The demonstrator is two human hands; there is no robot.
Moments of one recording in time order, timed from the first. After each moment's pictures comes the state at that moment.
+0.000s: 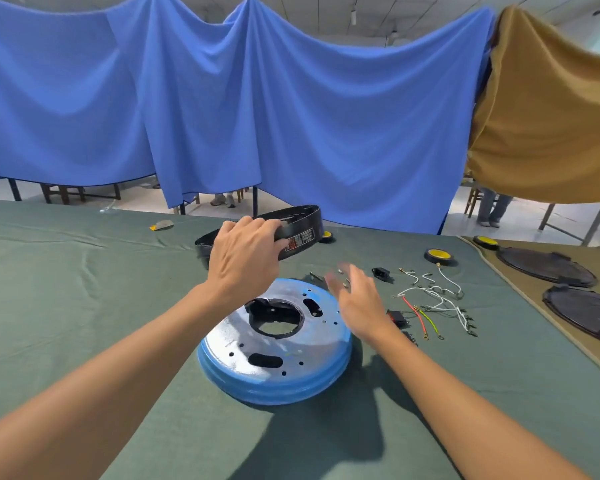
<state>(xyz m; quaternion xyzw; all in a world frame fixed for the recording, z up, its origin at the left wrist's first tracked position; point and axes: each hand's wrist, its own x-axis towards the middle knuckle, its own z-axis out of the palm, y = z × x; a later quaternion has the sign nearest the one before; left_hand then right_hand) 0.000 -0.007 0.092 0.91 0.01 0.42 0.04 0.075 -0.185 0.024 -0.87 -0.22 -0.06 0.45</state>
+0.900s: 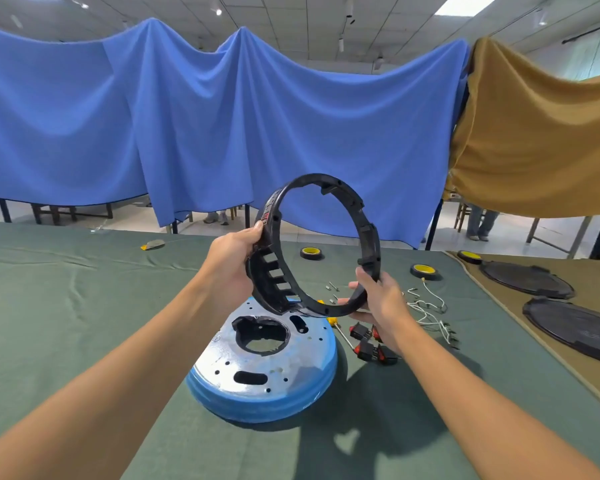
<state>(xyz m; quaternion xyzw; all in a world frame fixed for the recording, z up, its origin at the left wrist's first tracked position) -0.011 -0.027 0.130 0.53 0.05 0.13 0.84 0.090 -0.224 0.055 -0.69 -0.04 0.02 0.72</state>
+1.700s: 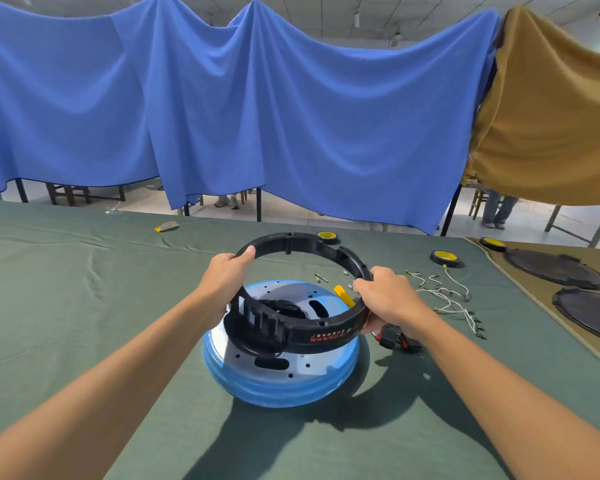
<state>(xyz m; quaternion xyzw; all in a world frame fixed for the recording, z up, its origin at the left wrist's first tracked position) 0.016 0.039 0.050 0.75 0.21 0.20 0.59 0.072 -0.207 0.063 -0.90 -0.12 0.07 0.41</state>
